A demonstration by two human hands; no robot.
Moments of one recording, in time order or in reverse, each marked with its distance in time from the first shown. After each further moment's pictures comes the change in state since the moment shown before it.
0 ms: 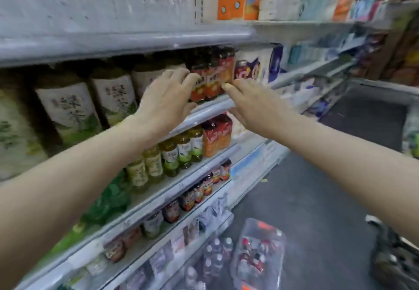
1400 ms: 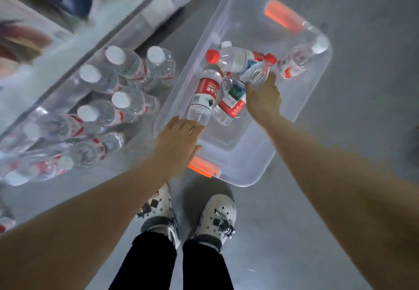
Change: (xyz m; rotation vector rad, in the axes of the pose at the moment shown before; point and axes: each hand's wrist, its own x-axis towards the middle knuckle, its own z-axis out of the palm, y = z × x) left_hand -0.475 0.446 0.831 -0.553 -1.021 0.082; right_hand -0.554 -0.096 0.889 0.772 -0.977 1.370
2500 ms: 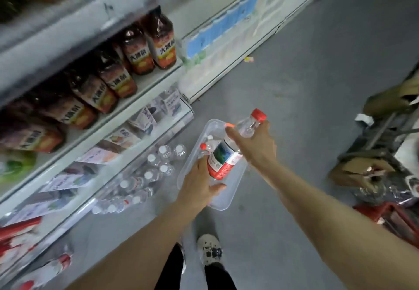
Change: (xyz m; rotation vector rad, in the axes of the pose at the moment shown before) left_hand -0.088 0.126 -0.367 -0.757 0.049 -0.388; right_hand -0.264 -0.202 -0.320 0.192 0.075 -0.119
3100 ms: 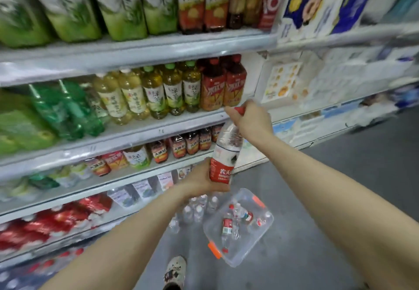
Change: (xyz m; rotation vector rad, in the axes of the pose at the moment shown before) left_hand -0.250 0.134 -0.189 -0.292 0.279 0.055; right_hand -0.232 -0.253 -0.137 -0.223 0.023 -0.874
